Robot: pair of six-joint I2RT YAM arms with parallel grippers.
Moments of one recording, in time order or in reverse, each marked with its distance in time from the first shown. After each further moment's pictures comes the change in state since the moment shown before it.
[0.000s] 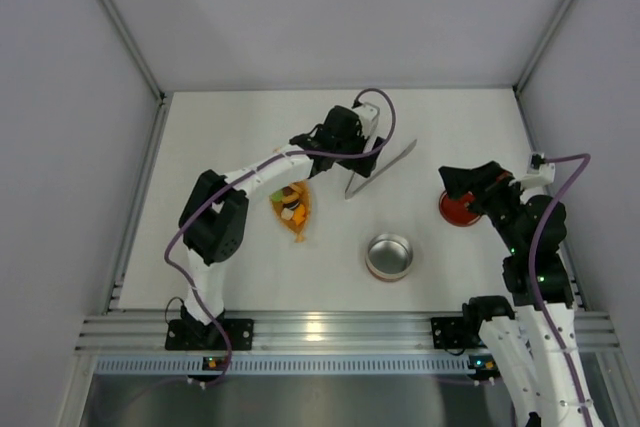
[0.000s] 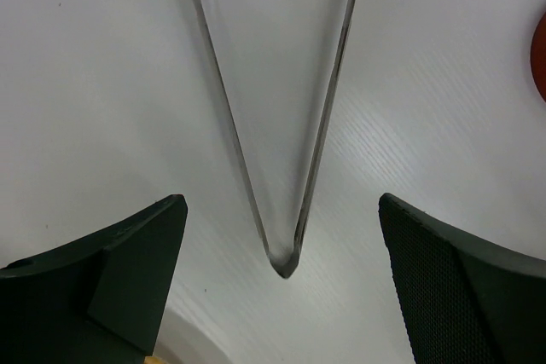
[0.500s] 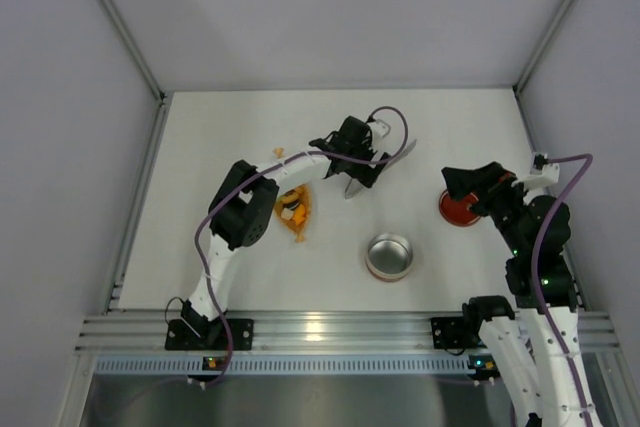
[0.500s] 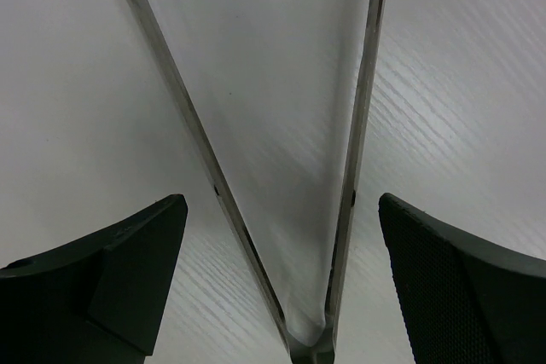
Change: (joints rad) left arm 0.000 0.274 0.179 -0.009 0.028 0.136; right arm 0.000 -0.008 0.039 -0.065 0.022 -0.040
